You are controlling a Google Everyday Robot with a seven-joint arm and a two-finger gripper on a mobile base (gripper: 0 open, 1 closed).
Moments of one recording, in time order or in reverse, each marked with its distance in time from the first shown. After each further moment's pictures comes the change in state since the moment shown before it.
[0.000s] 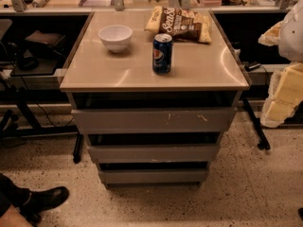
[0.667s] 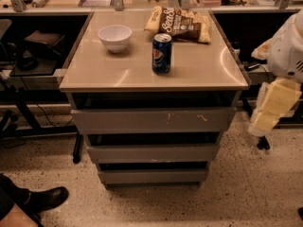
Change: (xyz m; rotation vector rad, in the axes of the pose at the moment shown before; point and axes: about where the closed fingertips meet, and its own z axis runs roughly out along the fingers) arm 0.001 0.006 0.032 -0.022 -0.014 0.034
